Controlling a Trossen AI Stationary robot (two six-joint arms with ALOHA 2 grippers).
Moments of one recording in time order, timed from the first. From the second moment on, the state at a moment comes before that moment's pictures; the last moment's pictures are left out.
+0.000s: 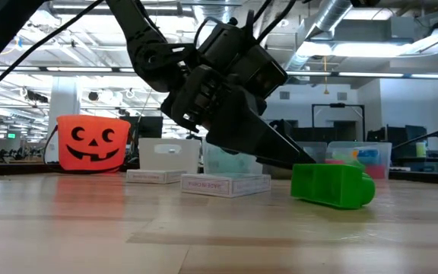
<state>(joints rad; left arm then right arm) -0.07 2.19 1.20 0.39 0.58 0.21 0.26 1.23 1.33 -0.83 0.47 1.20</state>
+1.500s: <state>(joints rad) -0.01 2.09 1.20 0.38 0.52 0.19 0.26 1.23 1.33 -0.83 0.47 1.11</state>
